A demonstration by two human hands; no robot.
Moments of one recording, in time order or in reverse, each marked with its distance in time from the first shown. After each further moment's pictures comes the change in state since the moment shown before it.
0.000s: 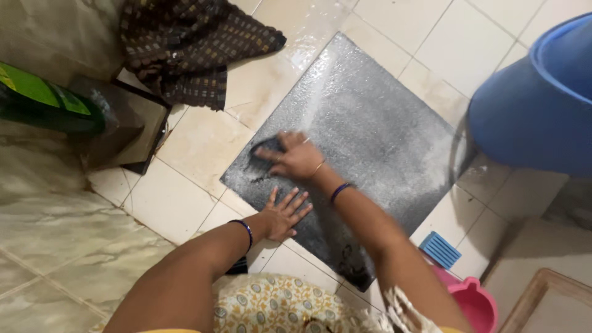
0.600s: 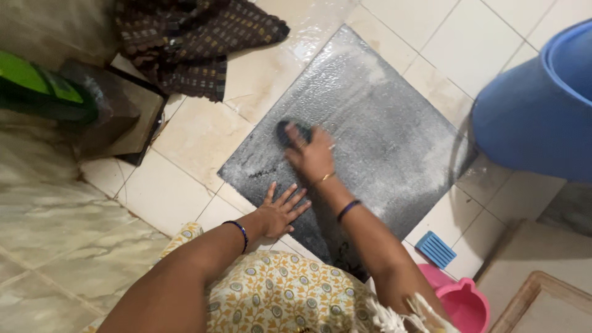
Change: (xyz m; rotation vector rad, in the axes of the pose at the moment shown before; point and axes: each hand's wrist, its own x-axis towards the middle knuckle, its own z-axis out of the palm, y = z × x) left_hand -0.020 0.008 -0.018 -0.024 0.026 0.022; right_hand -0.033 0.000 0.019 0.205 0.256 0.494
